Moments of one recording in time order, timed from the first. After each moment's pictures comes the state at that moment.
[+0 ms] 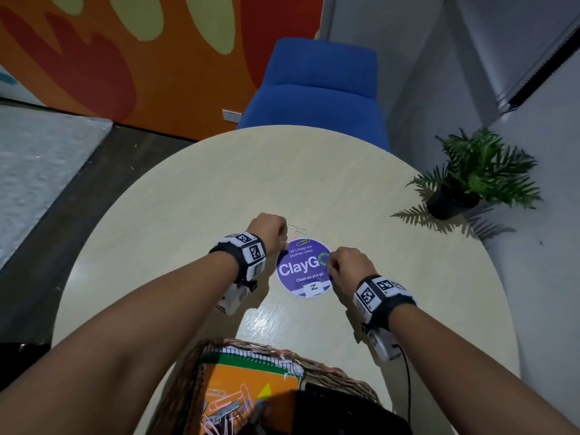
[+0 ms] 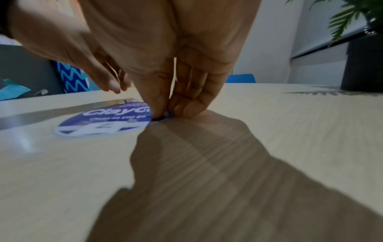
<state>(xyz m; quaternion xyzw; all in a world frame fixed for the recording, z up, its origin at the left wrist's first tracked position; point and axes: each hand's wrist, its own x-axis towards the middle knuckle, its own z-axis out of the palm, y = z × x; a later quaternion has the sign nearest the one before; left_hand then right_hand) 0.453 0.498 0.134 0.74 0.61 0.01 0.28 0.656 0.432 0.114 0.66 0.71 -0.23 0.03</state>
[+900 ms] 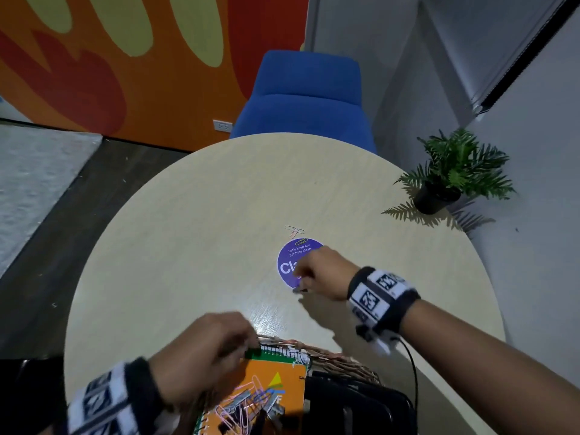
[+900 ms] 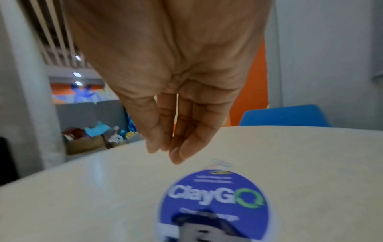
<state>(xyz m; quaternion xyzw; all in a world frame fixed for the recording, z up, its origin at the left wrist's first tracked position) 0.354 0.301 0.224 0.80 0.44 0.07 0.41 0.598 0.398 0.205 0.53 0.78 -0.32 0.07</state>
